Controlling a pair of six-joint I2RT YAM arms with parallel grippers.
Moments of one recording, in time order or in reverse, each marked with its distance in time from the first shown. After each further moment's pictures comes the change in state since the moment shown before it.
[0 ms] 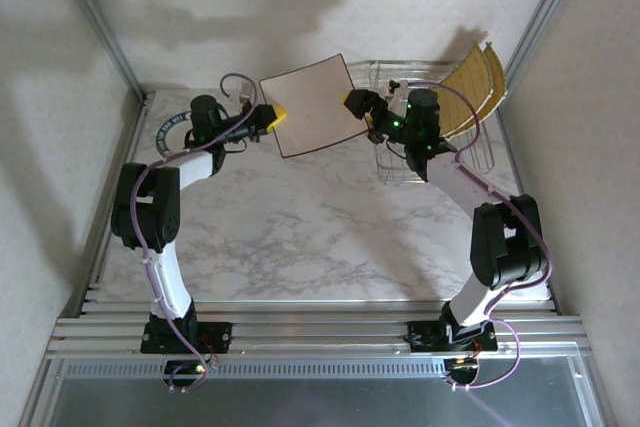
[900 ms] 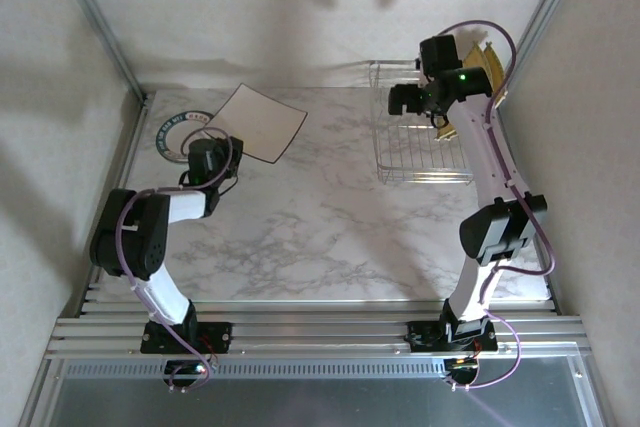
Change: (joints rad) left arm -0.028 -0.232 -0.464 -0.032 -0.931 -0.094; right arm -0.066 0.183 0.874 -1.432 0.768 -0.834
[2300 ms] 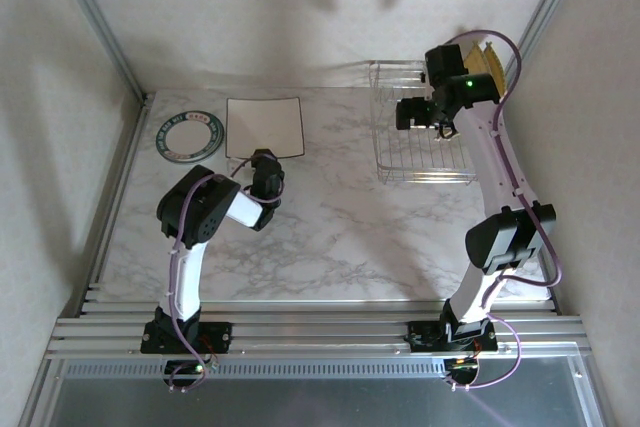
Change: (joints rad) left arm -0.348 0.404 0.137 0.333 -0.782 -0.299; right arm -0.011 -0.073 -0.084 -0.070 0.015 -0.042
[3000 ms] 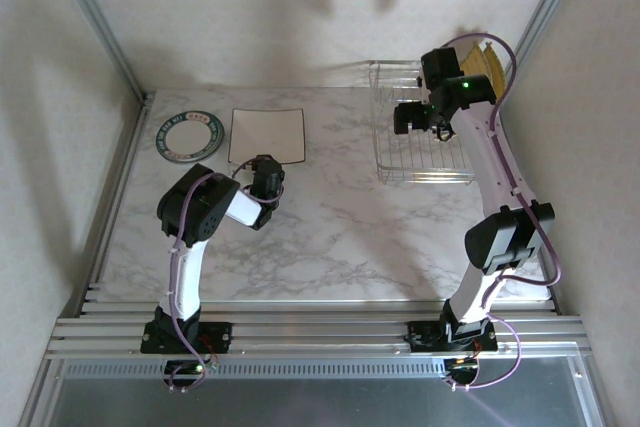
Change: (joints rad) left arm 0.021 0.011 0.006 -0.113 0.076 -0.069; right arm 0.013 0.000 -0.026 -0.009 0.003 0.000
